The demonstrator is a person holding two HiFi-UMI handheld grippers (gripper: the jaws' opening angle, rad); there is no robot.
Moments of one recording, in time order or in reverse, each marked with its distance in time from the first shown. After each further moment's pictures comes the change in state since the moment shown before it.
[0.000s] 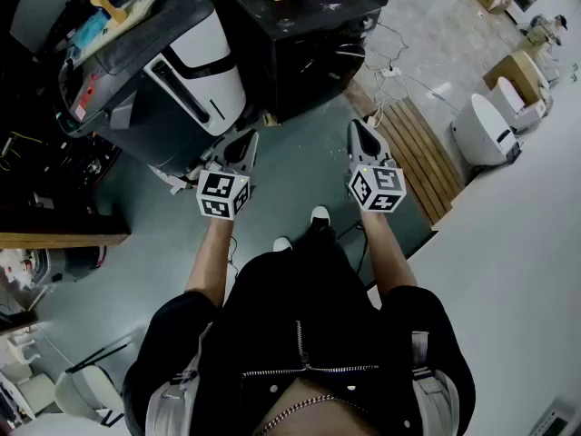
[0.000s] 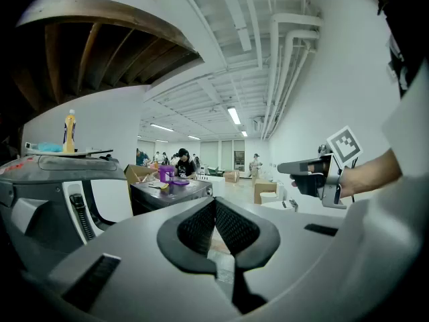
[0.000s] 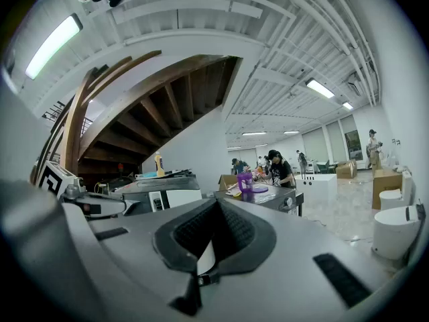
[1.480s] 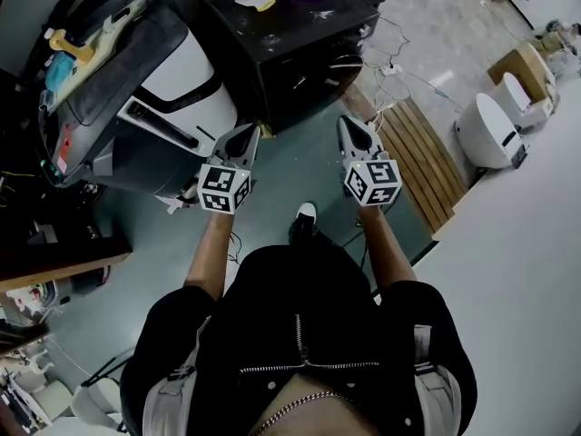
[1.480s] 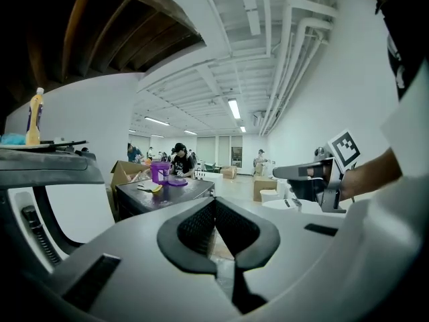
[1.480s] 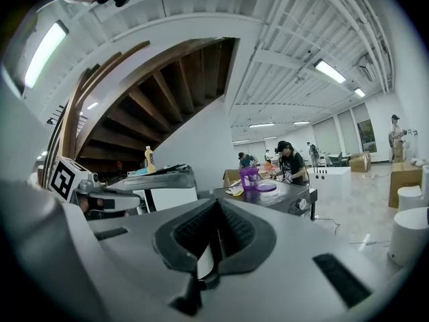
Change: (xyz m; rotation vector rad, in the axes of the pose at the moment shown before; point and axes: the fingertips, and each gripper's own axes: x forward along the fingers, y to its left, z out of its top) left arm 0.165 0.054 0.014 0.001 0.039 -0.042; right arm 0.144 -0.073 -0.003 0.009 0.050 0.095
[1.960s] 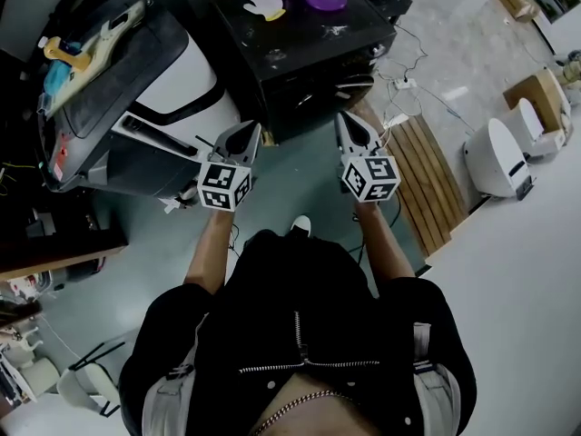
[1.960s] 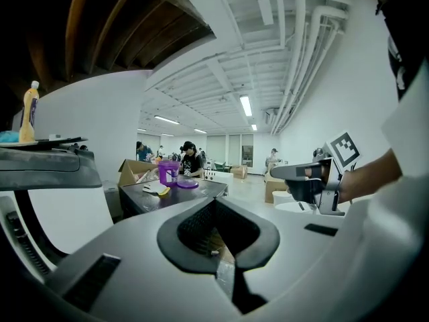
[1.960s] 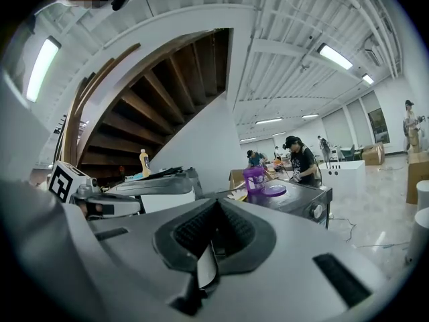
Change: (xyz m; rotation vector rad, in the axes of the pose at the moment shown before) left arm 0.085 0.041 0.015 -0.024 0.015 0.089; right arm 0.098 -0.058 0.019 0.035 0.004 0.096
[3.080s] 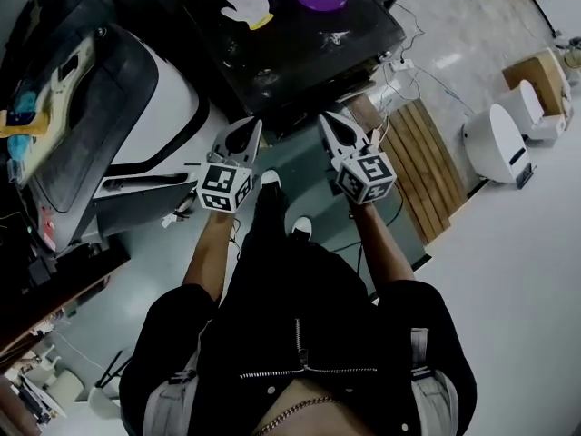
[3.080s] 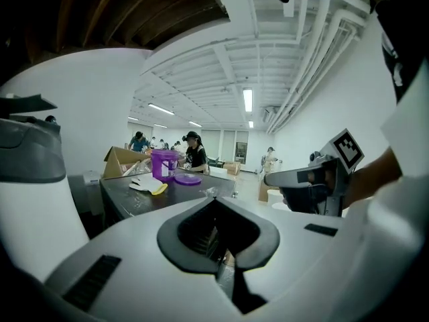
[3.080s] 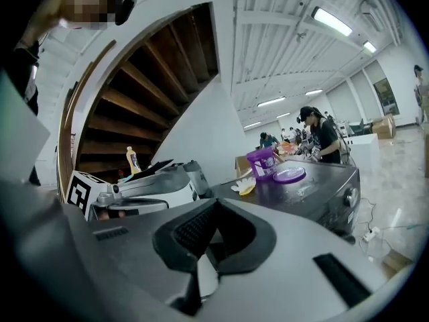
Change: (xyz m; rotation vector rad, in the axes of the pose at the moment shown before) left arm 0.146 0.088 -0.013 -0.041 0.042 -0.092; right arm 0.153 -0.034 -0.019 0.156 0.085 0.080
